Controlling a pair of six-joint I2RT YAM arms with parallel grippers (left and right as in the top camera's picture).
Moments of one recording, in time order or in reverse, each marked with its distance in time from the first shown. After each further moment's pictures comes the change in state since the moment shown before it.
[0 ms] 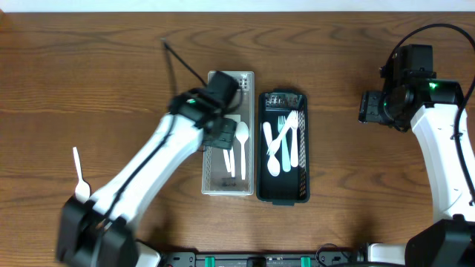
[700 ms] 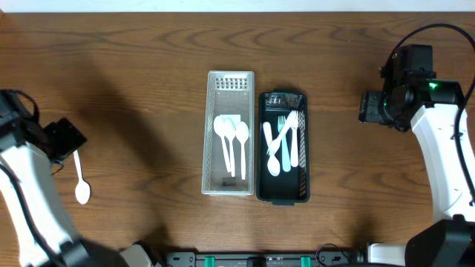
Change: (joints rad) left arm 1.093 -0.155 -0.029 -0.033 0.011 0.082; right arm 0.000 0.000 0.000 0.000 0.000 0.000
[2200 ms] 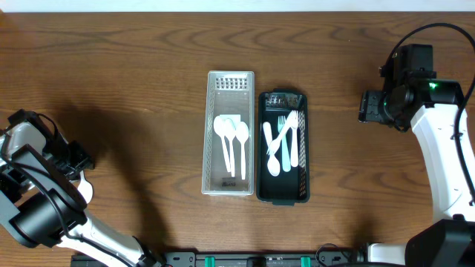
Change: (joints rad) left arm 0.089 0.534 -0.031 0.146 0.102 0.118; right arm 0.000 0.000 0.000 0.008 0.000 -0.008
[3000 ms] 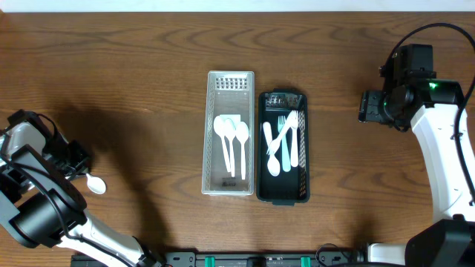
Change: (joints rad) left arm 0.000 0.000 0.000 -0.002 0.026 -0.005; right arm 0.000 0.000 0.000 0.000 0.000 0.000
